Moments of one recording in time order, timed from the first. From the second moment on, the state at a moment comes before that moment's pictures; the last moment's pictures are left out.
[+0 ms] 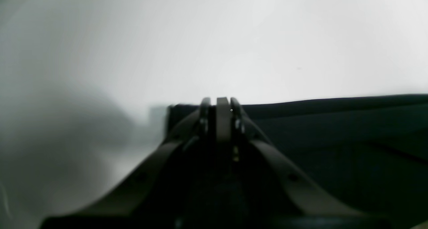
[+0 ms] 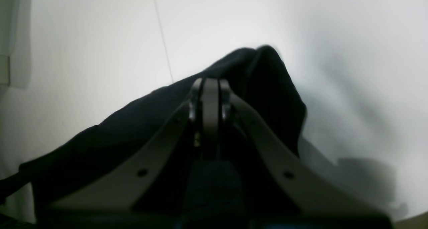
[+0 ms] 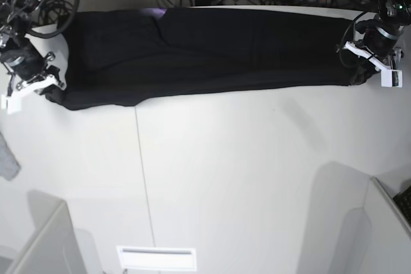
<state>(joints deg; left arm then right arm) 35.4 -23.9 -32.6 111.7 -43.4 -14.8 40.0 -16.9 17.1 33.2 110.9 51.8 1.9 -64.4</state>
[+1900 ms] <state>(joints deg) 36.6 -19.3 -32.1 108.9 -42.5 -15.0 39.6 -28.5 10.2 33.5 108.3 51.9 2.4 -60.1</state>
